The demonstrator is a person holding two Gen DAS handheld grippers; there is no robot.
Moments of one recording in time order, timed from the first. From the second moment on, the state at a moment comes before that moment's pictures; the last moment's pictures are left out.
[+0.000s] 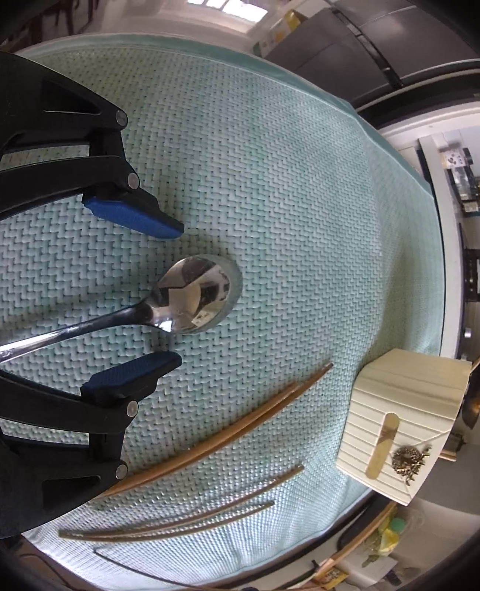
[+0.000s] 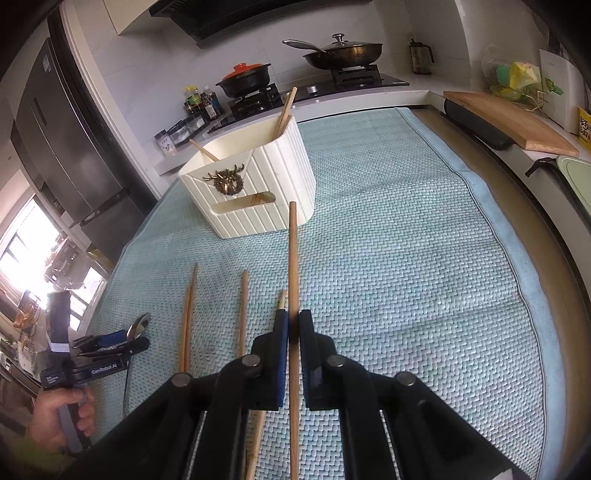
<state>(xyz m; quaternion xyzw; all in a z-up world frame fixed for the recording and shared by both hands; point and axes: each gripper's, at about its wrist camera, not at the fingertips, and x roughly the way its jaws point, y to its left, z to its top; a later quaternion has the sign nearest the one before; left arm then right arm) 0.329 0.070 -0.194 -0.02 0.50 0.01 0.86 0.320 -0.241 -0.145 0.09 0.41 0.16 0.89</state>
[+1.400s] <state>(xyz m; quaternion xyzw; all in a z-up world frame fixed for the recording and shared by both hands) 0.366 0.109 -0.009 -0.17 0.29 -0.15 0.93 0.370 -0.255 -0.046 0.13 0.29 0.23 0.92</state>
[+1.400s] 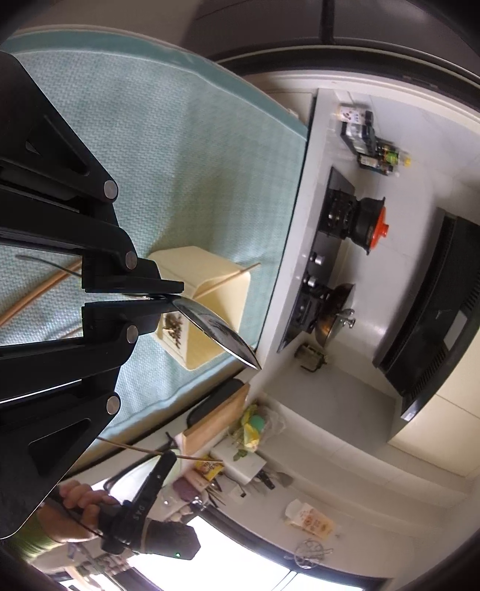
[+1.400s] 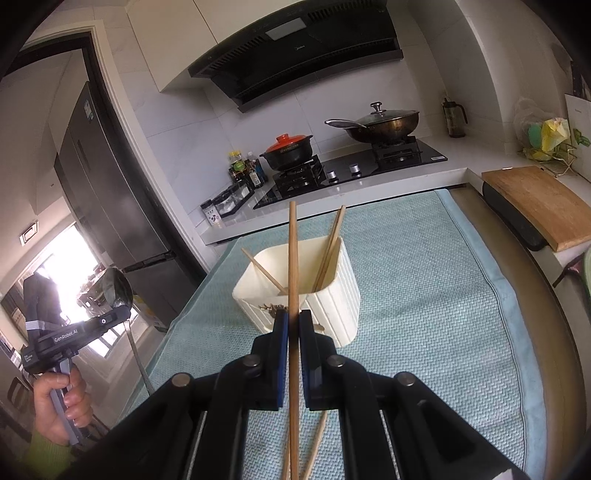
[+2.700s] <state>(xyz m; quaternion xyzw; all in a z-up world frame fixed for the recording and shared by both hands) 0.544 0.048 -0.048 -0.17 0.26 -0.16 0.94 0.540 -0.173 -0.054 0.03 0.19 0.25 0.95</state>
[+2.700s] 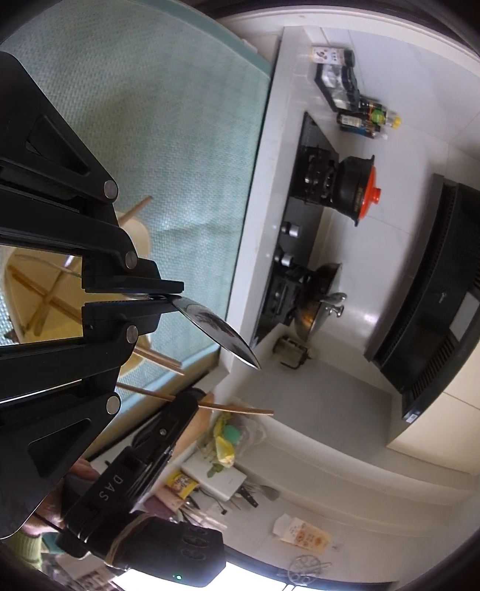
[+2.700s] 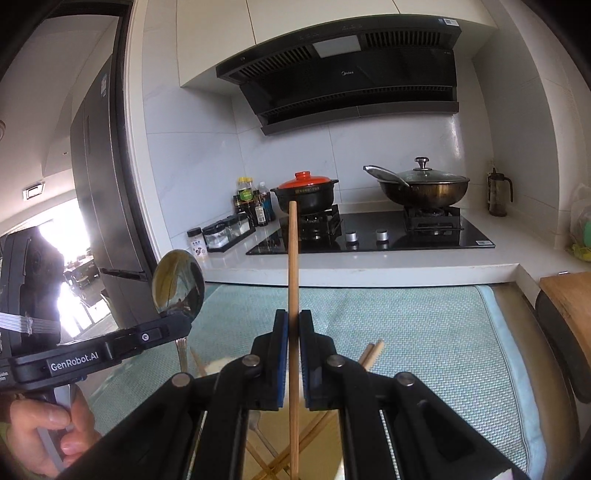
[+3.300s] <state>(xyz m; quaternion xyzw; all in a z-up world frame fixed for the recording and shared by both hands) 0.426 0.100 0.038 -0.12 0.23 -0.07 0.96 0.426 -0.224 0.023 0.02 0.17 0.24 0.96</state>
